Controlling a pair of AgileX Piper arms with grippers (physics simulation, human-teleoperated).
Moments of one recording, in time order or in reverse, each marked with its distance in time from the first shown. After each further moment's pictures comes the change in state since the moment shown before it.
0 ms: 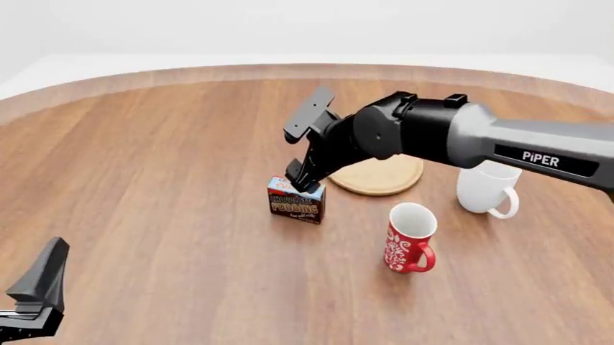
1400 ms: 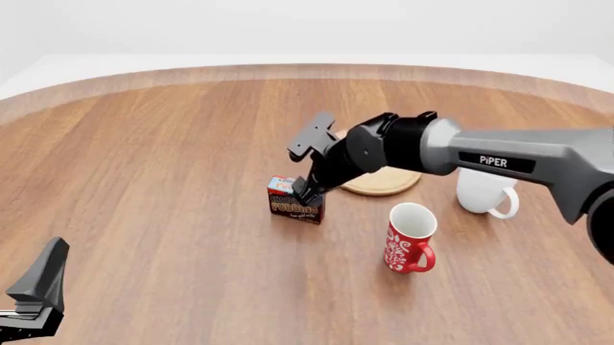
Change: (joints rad) left arm 0.000 0.000 0.000 0.000 0.000; right arm -0.034 0.118 -0.006 -0.004 0.031
